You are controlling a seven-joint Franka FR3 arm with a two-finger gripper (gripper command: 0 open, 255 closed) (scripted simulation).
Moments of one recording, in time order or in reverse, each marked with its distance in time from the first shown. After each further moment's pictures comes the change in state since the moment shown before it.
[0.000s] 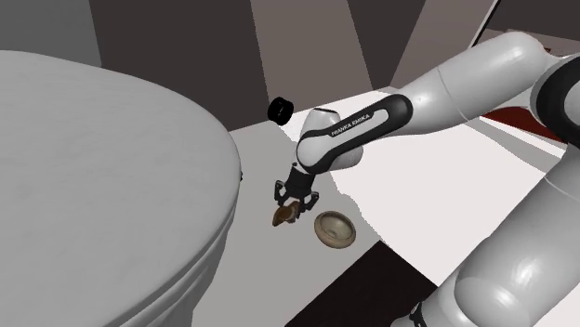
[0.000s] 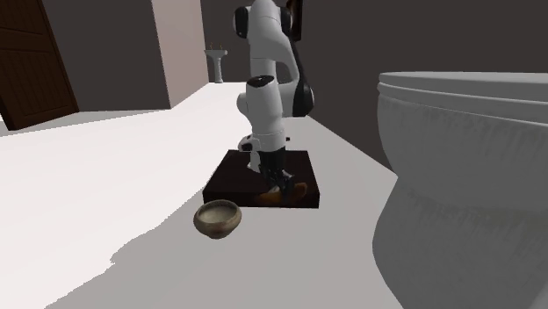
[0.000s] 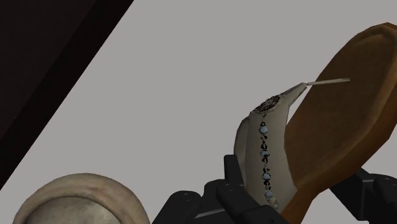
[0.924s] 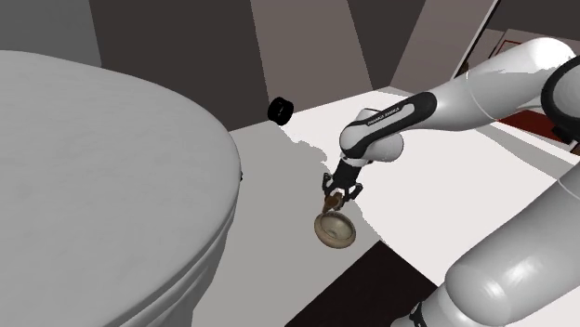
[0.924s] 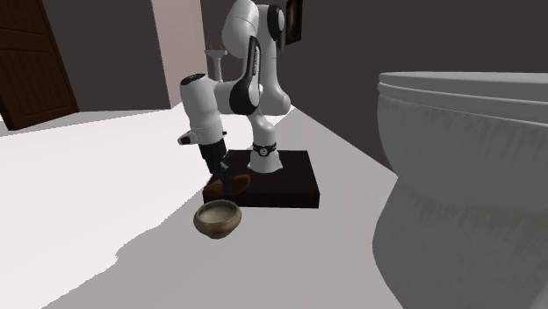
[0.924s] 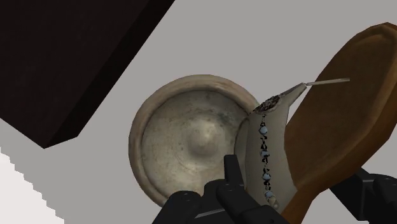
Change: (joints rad) arm -0.200 -0.076 -0.210 -0.075 -0.039 -0.054 -0.375
